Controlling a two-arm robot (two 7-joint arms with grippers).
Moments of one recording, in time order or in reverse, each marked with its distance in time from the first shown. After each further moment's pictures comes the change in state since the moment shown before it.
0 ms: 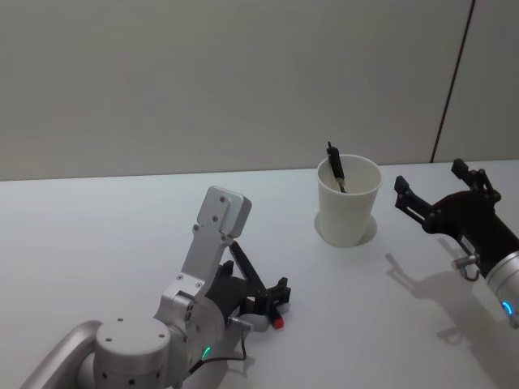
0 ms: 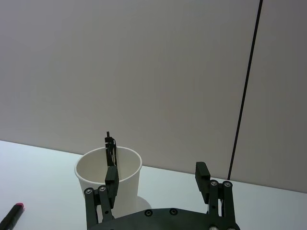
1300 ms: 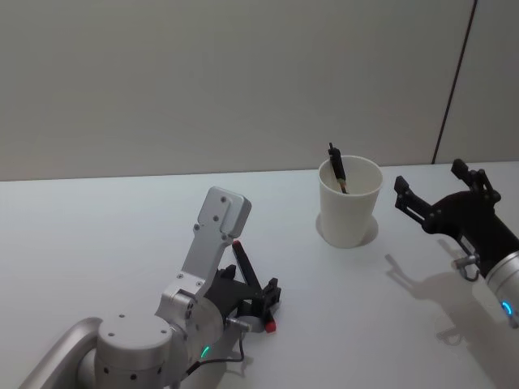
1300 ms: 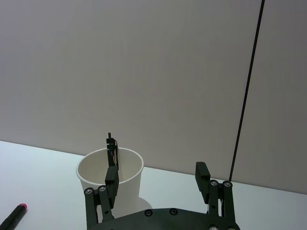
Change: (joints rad) left arm -0.001 -0.016 -0.010 0.001 0.014 0.055 0.006; right arm 0.000 0.000 0.000 0.000 0.000 0.000 0.000
